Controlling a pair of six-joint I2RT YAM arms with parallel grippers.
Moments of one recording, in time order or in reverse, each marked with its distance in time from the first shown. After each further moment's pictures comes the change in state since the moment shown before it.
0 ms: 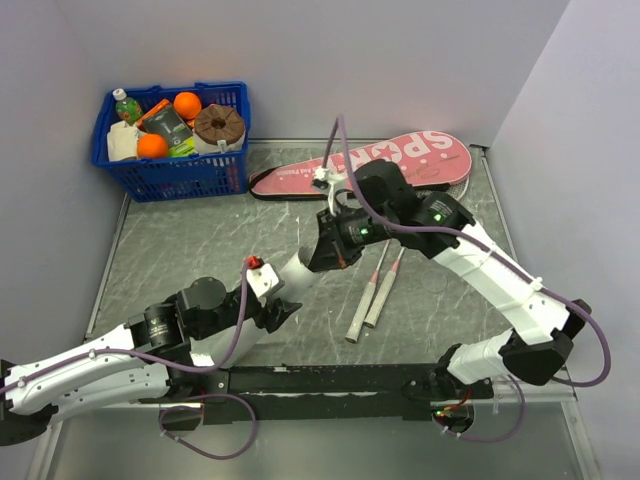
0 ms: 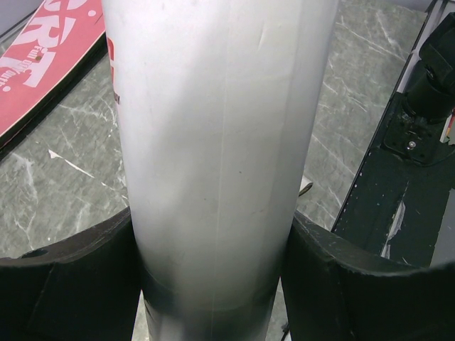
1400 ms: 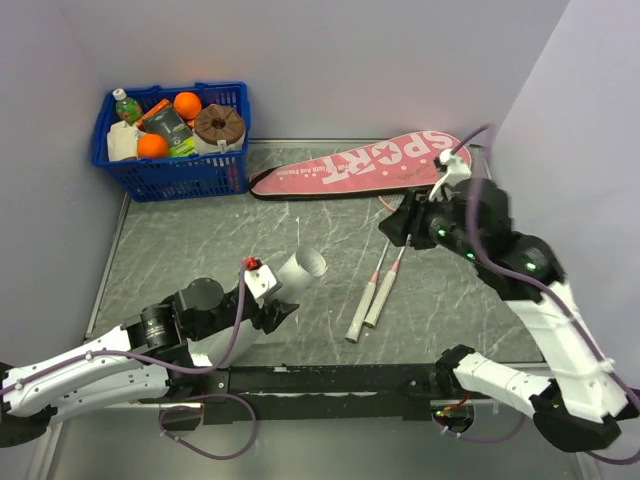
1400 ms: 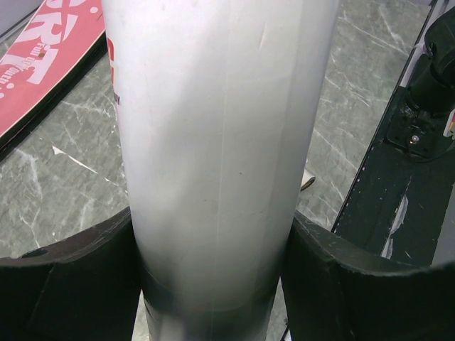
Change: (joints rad) left arm 0.002 -0.020 0.002 -0.030 0.001 0.008; right arm -0.240 -0.367 -0.159 0.053 0.465 0.128
